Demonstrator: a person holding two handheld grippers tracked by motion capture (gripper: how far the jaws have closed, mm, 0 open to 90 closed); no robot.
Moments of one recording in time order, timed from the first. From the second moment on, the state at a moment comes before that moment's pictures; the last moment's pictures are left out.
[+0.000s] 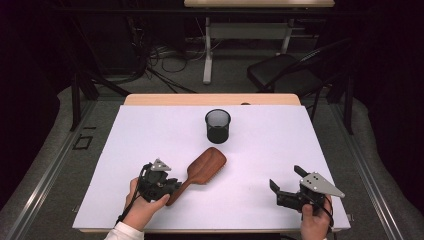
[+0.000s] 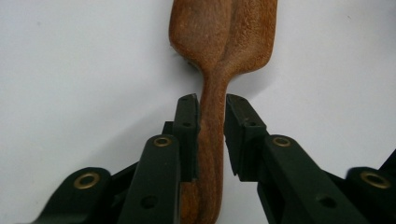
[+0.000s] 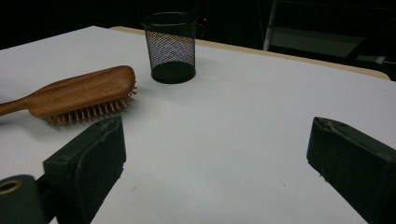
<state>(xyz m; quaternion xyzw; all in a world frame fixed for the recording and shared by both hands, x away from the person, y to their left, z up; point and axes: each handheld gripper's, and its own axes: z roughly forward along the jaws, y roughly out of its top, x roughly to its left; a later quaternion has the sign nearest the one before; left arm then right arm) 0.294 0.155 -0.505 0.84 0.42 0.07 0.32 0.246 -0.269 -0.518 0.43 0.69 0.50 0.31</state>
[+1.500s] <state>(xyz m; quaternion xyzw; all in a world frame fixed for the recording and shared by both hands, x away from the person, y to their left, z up) 0.321 0.140 -0.507 0.87 0.40 0.04 0.29 0.246 -0.268 -0.519 0.43 0.69 0.50 0.31</state>
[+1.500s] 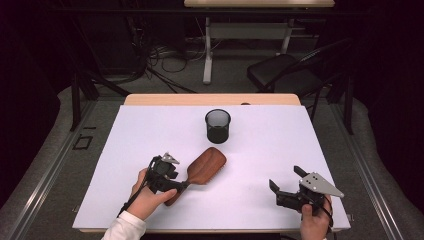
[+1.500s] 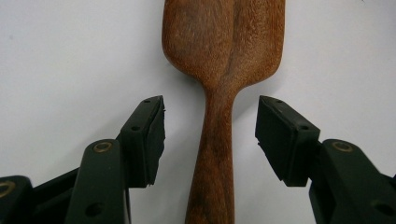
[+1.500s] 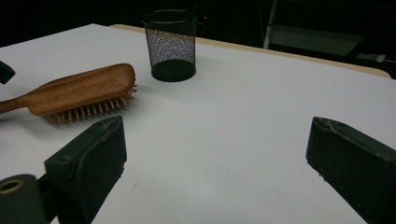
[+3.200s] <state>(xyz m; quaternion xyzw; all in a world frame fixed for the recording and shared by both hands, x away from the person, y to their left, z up) 0.351 0.099 -0.526 0.91 0.37 0.00 0.18 0.247 -0.268 -0.520 0.43 0.69 0.50 0.31</state>
